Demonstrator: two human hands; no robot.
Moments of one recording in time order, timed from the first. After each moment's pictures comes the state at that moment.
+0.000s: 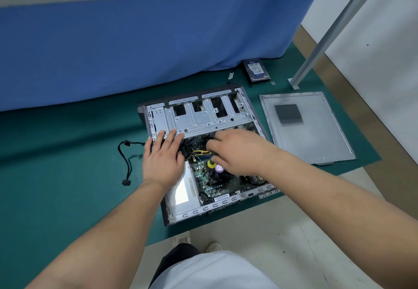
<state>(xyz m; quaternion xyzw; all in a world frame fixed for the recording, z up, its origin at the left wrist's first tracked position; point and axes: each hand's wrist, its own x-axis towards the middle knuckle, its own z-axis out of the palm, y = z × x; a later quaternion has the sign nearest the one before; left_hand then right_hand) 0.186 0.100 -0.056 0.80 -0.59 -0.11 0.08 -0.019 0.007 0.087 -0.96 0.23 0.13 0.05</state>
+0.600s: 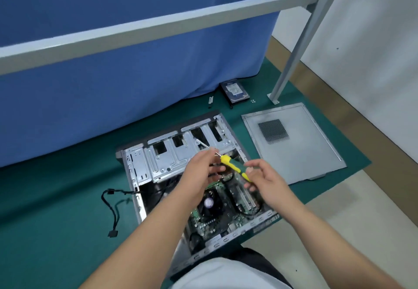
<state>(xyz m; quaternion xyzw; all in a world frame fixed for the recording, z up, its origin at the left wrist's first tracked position) 0.082 -0.005 0.031 0.58 -0.20 -0.65 0.45 -0.117 -0.010 0.028 -0.55 0.59 -0.22 0.55</state>
